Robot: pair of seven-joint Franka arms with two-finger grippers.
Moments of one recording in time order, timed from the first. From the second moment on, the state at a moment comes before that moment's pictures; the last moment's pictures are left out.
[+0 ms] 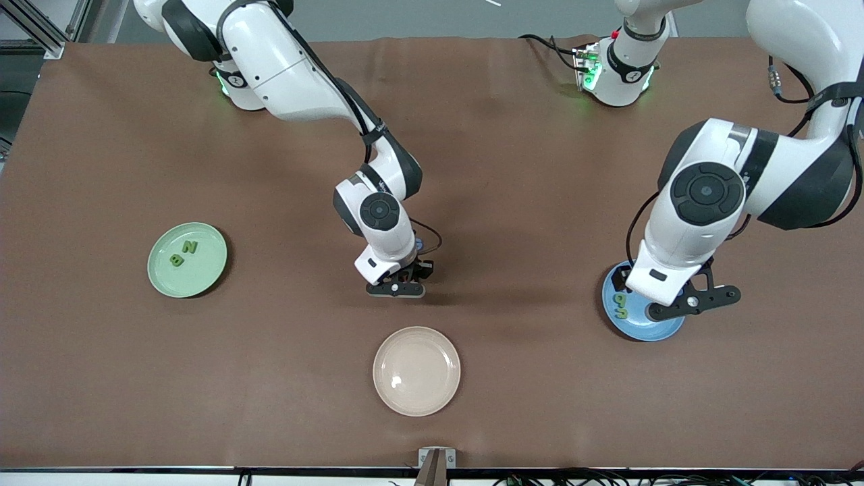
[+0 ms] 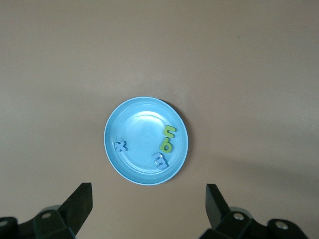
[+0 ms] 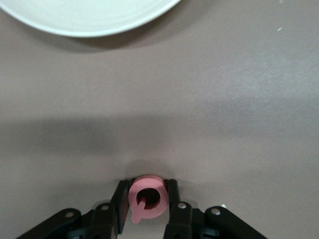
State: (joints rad) left arm 0.29 0.51 -0.80 -1.45 0.62 1.71 -0.74; right arm 0.68 0.84 -0.03 -1.48 0.04 2.42 0.70
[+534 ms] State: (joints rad) left arm 0.11 0.26 -0.42 -1.45 0.27 1.63 -0.45; right arm 0.55 0.58 -0.05 -1.58 0.03 2.08 0.47
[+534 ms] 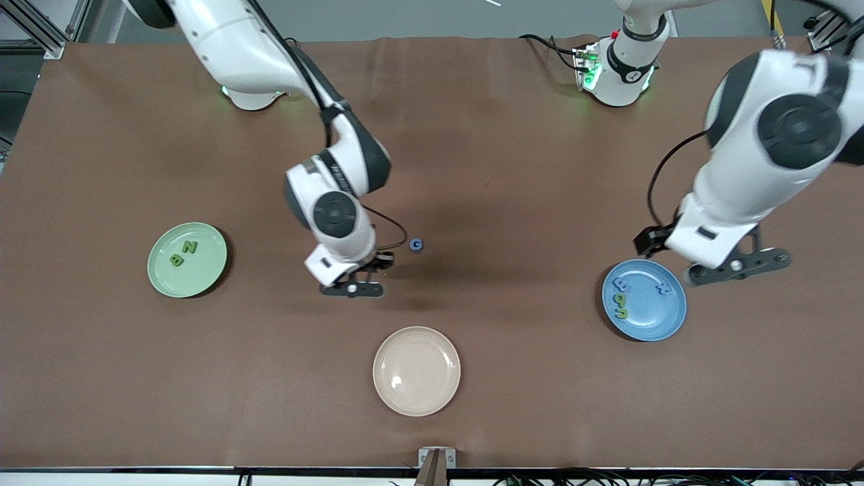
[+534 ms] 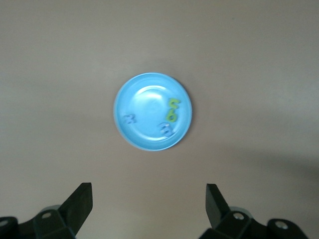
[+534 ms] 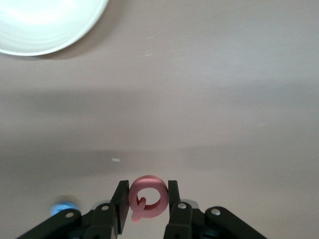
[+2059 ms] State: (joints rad) left arm 0.08 -0.09 -0.19 -1.59 0.05 1.45 -0.12; right arm -0.12 0.53 -0.03 -1.97 0.03 2.31 -0.48
